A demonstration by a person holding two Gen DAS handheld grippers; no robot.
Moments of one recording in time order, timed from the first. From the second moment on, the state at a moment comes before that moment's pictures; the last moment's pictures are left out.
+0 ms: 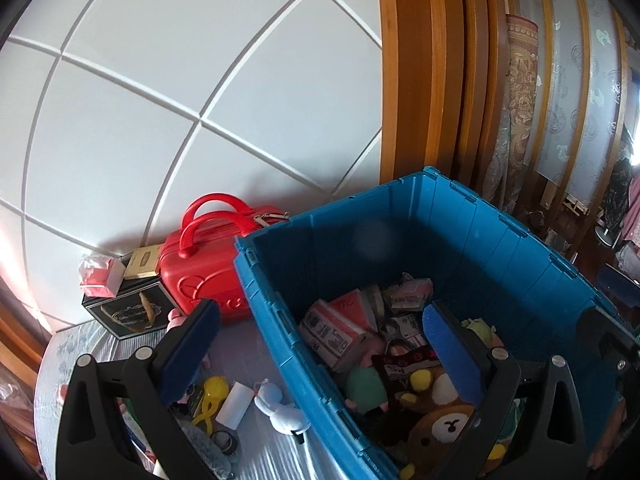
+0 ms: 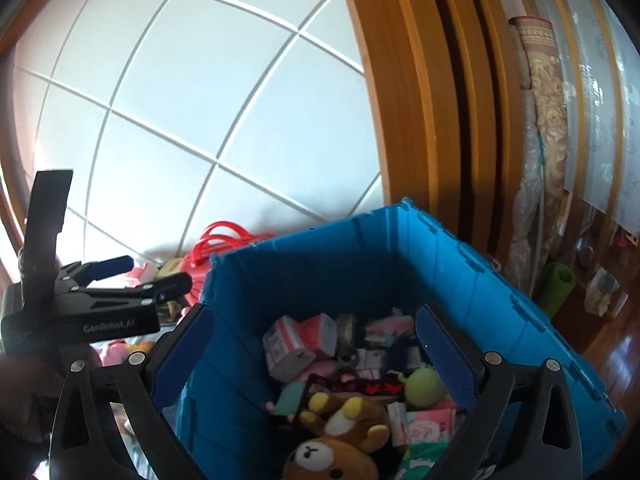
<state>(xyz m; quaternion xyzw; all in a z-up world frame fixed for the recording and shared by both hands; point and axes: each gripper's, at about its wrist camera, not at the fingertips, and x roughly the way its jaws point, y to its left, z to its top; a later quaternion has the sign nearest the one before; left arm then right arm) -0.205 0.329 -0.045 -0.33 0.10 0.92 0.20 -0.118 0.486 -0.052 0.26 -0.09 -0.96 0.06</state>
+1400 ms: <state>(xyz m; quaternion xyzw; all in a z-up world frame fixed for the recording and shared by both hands) -0.123 -0.148 -0.304 -0.45 0.02 0.89 0.01 -0.046 0.094 -0.258 0.40 0.03 -0.88 0.25</state>
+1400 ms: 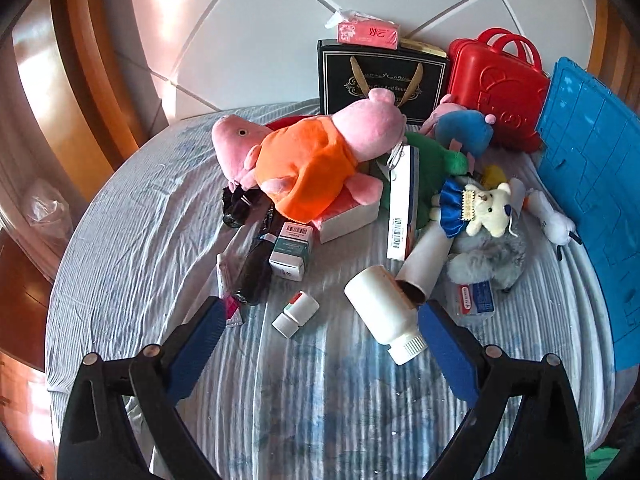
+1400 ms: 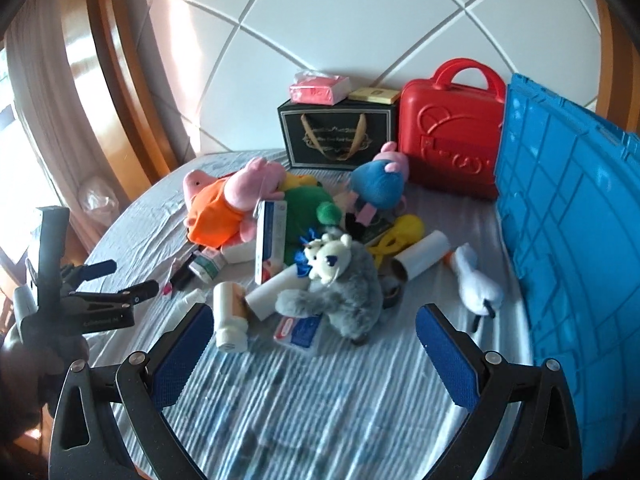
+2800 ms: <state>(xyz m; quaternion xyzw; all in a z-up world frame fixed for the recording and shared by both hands) -0.164 -0.178 -0.437 -0.48 0.03 0.87 0.14 -0.112 -0.007 -0.457 0.50 0.06 -0.86 0.11</state>
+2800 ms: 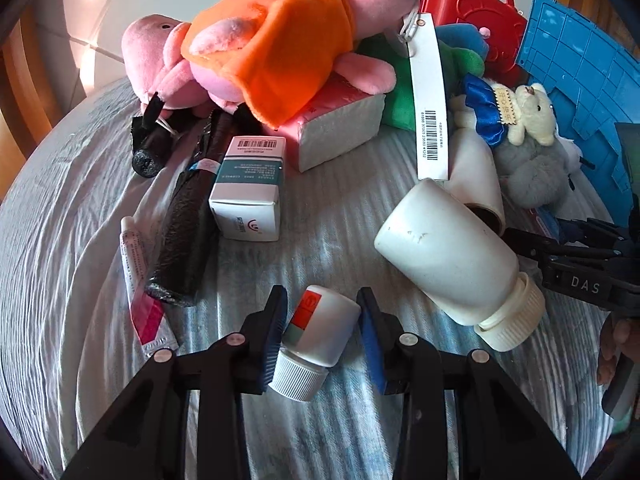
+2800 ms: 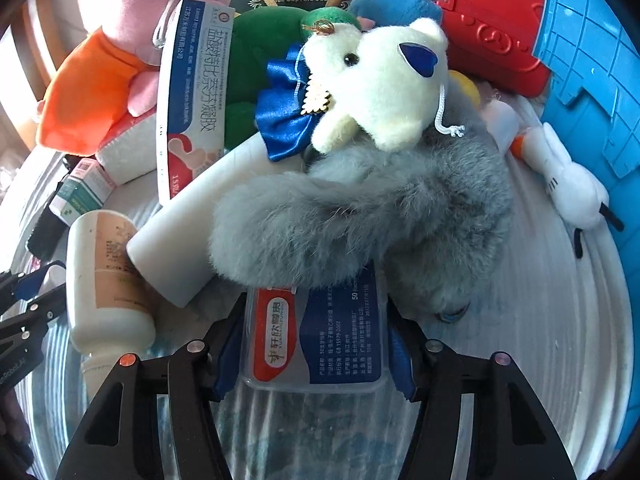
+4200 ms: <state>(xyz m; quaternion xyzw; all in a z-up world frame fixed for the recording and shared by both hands) -0.114 -0.200 -0.268 -0.41 0.01 0.91 0.04 -0.049 -0.008 -0.286 0.44 0.05 -0.87 0.21</state>
